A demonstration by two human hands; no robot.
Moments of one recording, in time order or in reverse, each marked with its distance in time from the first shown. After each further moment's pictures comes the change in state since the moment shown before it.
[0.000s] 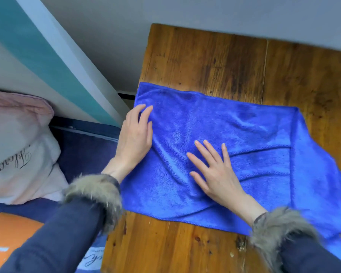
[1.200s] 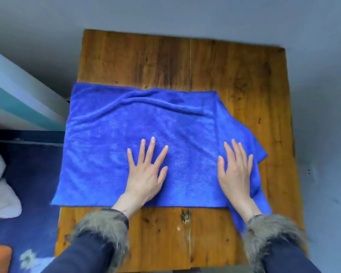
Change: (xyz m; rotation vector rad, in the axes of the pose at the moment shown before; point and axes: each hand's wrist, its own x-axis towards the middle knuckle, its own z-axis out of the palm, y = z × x) left_hand -0.095 0.147 0.067 0.168 -0.388 0.137; right_hand -0.128 0.096 -0.037 0.103 0.220 0.776
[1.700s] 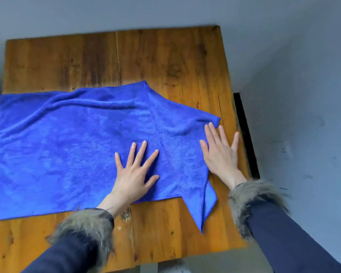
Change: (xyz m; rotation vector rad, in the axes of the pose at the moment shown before) left_hand 0.023 0.132 0.036 0.146 -0.157 0.128; right_hand 0.042 0.155 -0.030 -0.233 -0.231 -0.047
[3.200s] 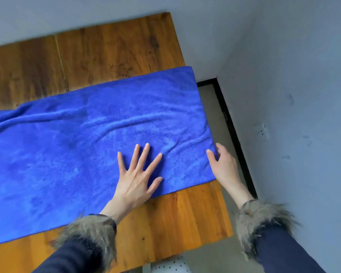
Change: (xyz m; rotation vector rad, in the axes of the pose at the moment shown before) left_hand 0.037 0.097 -0.003 0.056 -0.036 0.173; right_hand -0.039 0.099 0.001 0.775 -0.102 0.504
